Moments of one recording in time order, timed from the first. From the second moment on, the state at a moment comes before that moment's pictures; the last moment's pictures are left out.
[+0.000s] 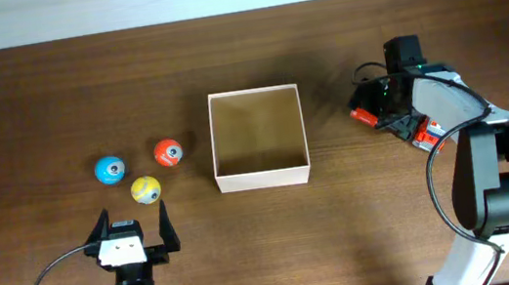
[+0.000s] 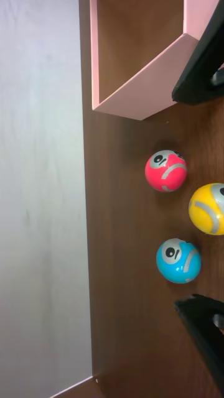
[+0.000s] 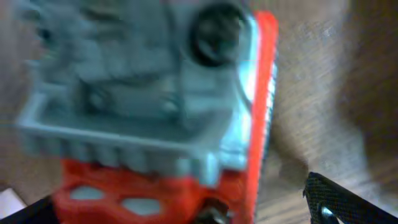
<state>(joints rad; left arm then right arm) -0.02 0.01 0.01 -0.08 -0.03 0.02 -0.04 1.97 1.30 -0.61 -0.13 0.65</state>
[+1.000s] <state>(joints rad) -0.02 0.01 0.01 -0.08 -0.03 0.02 -0.04 1.97 1.30 -0.60 0.03 0.31</state>
